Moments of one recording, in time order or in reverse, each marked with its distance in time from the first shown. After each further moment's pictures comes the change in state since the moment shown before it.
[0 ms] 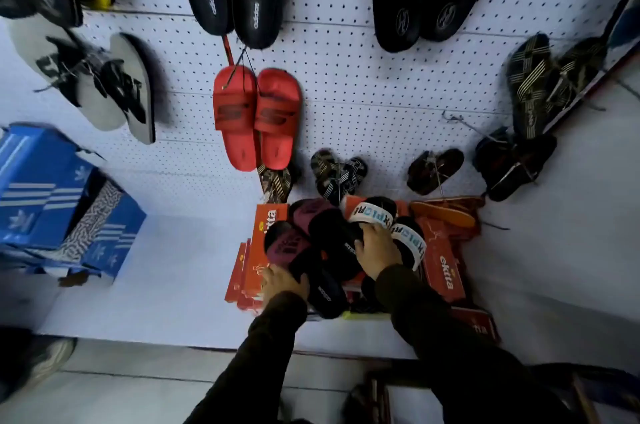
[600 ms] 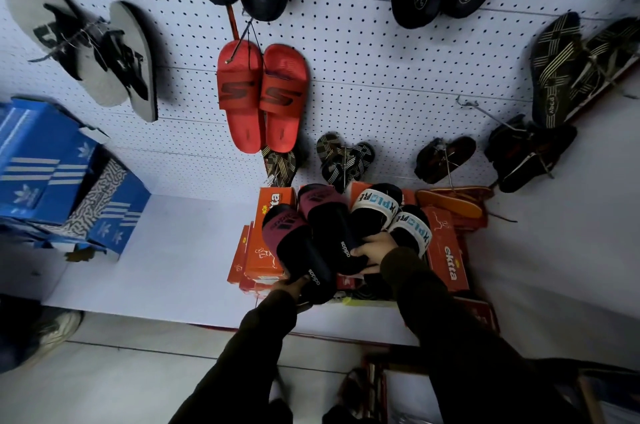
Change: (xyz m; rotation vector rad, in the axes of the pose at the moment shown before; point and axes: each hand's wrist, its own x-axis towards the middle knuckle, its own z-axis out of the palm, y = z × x) left_hand 0.016 -0.038 0.024 -0.842 -0.386 -0.305; right_hand 0.008 0.012 0.016 0.849 -0.372 0.493
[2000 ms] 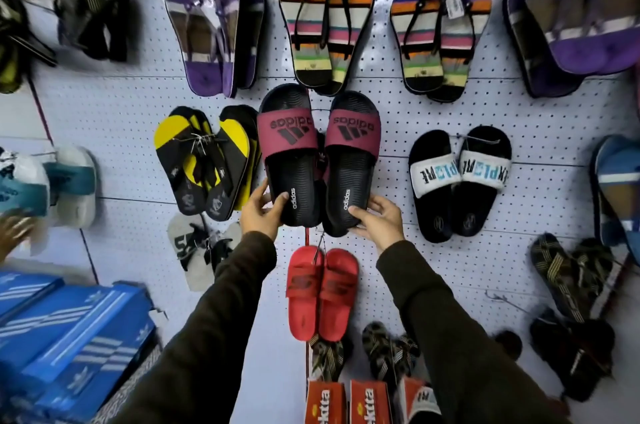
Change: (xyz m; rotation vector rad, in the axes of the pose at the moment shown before) left_hand -0.250 0.373 -0.094 -0.190 0.111 1.420; right_hand -0.205 -0.334 0.058 0.659 -0.026 -1.045
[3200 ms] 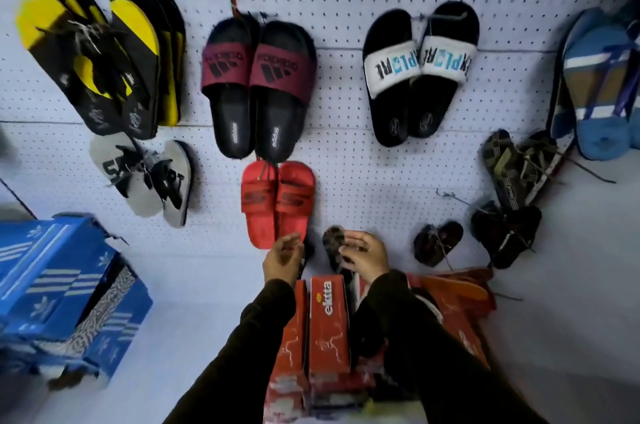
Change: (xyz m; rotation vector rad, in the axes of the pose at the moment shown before) left_hand -0.179 -0.203 0.047 0.269 -0.140 -0.376; right_hand -0.087 0.164 -0.168 -0.275 0.154 0.373
